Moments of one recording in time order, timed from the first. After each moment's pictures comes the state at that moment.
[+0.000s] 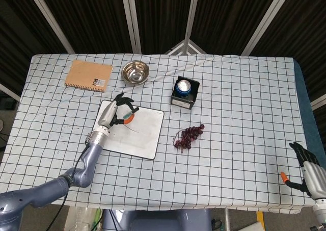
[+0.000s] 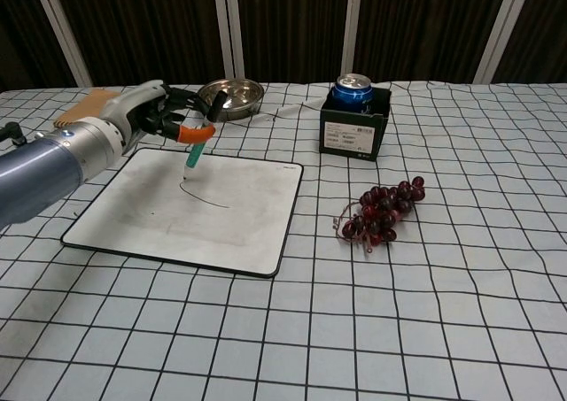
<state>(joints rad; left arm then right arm) -0.77 -1.83 -0.41 -1.02 1.16 0.86 -0.52 0.07 -0.96 0.03 -1.73 -1.36 1.25 0.29</state>
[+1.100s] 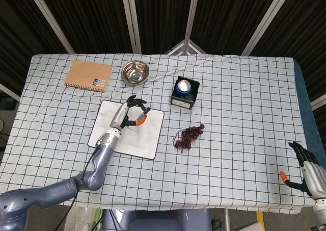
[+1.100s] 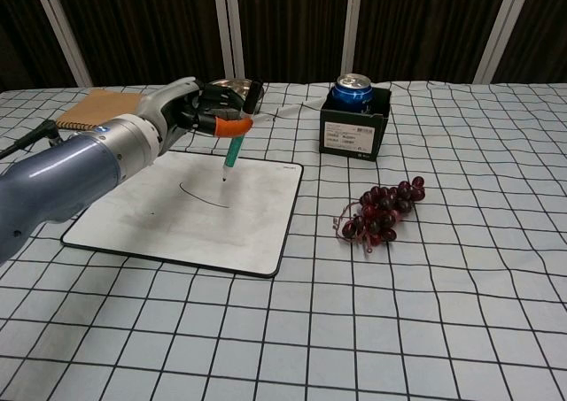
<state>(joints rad) -0.81 -1.87 -0.43 -1.15 1.05 0.86 -0.43 0.08 -0.95 0.03 -1.73 -1.38 1.25 0.33</state>
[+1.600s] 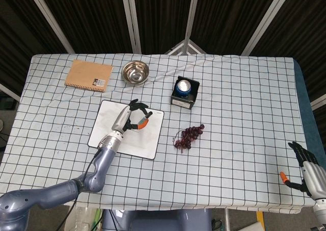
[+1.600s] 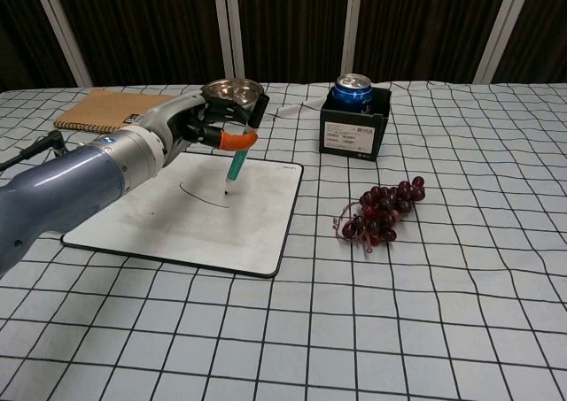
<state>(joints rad) -0.80 -1.88 -0.42 -1.17 1.02 0.85 -0.39 0.07 -0.95 0.02 -1.73 -1.39 1.25 0.33</state>
